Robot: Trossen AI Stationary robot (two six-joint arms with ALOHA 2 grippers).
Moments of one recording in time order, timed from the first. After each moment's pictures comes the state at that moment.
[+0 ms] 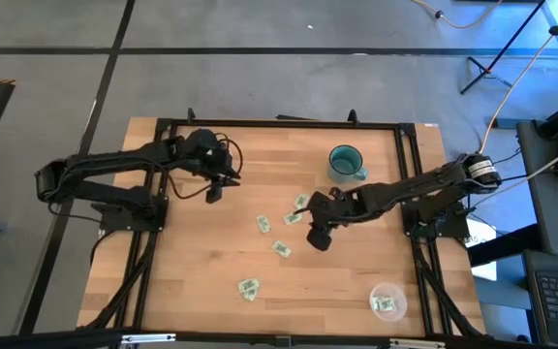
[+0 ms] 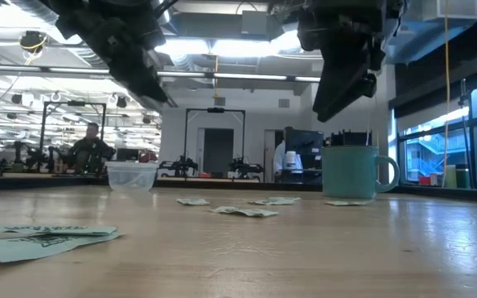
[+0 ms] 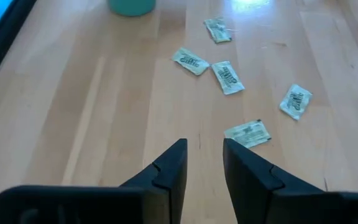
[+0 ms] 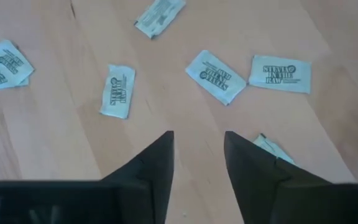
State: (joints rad) left arm 0.40 1.08 0.74 -0.42 0.32 0.19; right arm 0.20 1.55 1.09 -0.59 0.19 0.64
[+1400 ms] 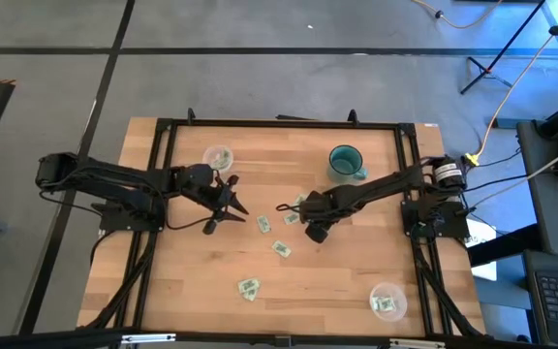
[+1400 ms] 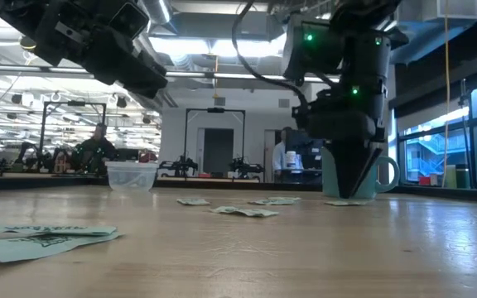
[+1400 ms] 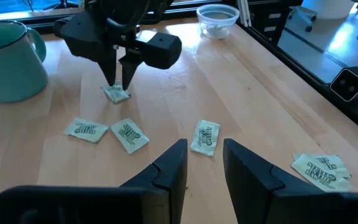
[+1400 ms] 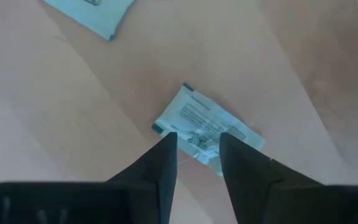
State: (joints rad) left arm 0.09 1.08 0.45 0.18 0.38 0.14; right arm 0.09 1.82 1.09 -0.74 0.17 0.71
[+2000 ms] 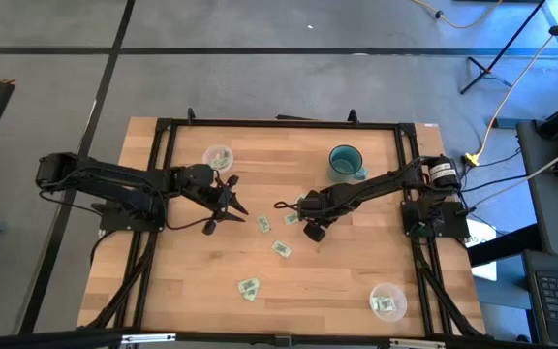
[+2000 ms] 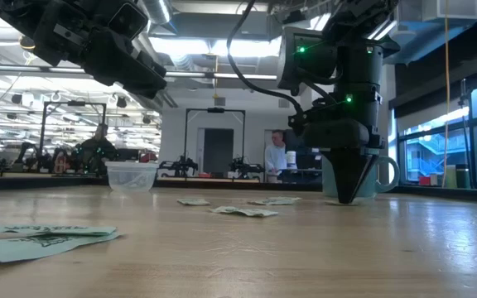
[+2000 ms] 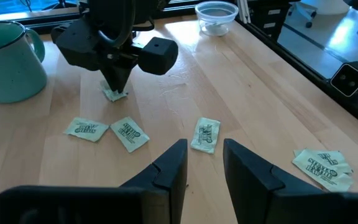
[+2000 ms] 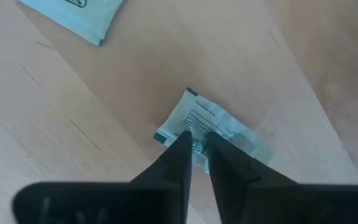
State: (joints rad) left arm 0.09 1.08 0.45 0.18 0.38 0.16; right arm 0.06 1.87 1.09 -0.75 0.14 0.70
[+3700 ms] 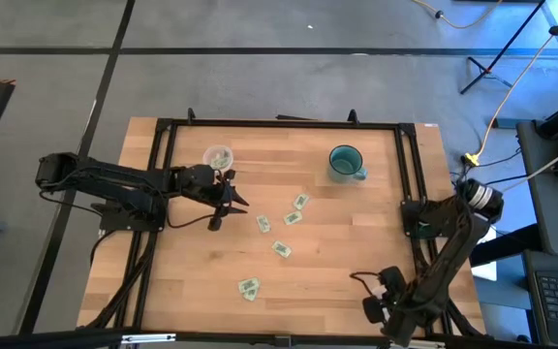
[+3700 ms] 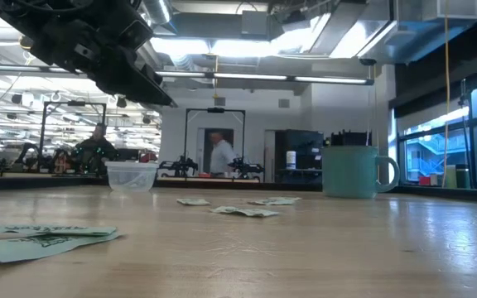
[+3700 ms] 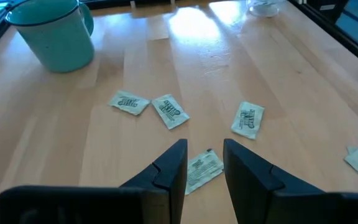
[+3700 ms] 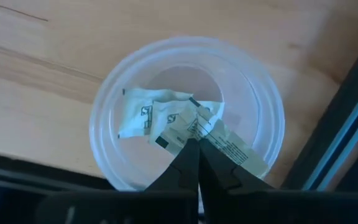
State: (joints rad) left arm 0.09 1.08 0.45 0.13 0.20 0.14; right arm 1.03 1.73 1.20 -1.01 -0.06 2.31
